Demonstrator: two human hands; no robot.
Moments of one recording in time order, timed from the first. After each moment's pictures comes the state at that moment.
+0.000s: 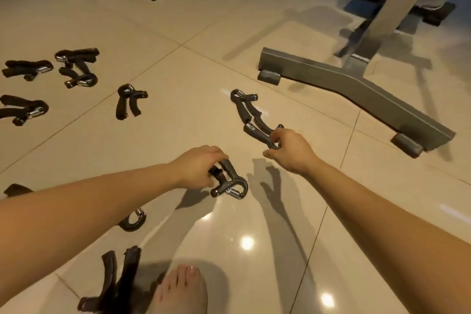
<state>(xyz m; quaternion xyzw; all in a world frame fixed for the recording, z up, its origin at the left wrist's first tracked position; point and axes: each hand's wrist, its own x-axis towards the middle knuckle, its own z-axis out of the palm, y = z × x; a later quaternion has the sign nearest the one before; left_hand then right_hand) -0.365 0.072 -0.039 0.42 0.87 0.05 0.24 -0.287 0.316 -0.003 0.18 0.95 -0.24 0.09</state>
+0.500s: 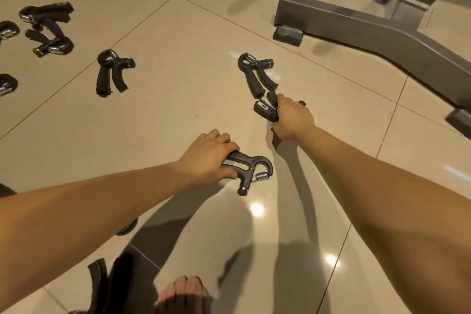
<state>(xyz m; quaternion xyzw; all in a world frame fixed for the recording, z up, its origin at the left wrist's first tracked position) -0.392 0.097 -0.125 0.43 0.88 0.06 0.19 -0.389 0.342 -0.113 0.14 0.97 -0.11 0.15</state>
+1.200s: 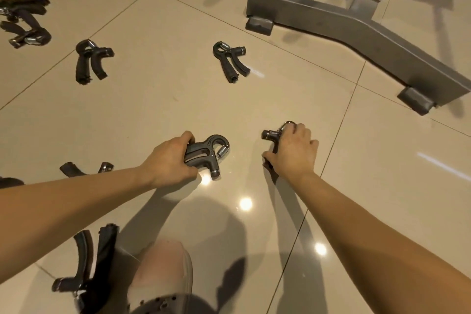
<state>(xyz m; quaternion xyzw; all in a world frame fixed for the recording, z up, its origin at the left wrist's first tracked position) -0.330 0.057 -0.109 0.23 0.92 0.18 0.26 -0.229 0.330 -0.119 0.27 0.96 -0.02 0.08</state>
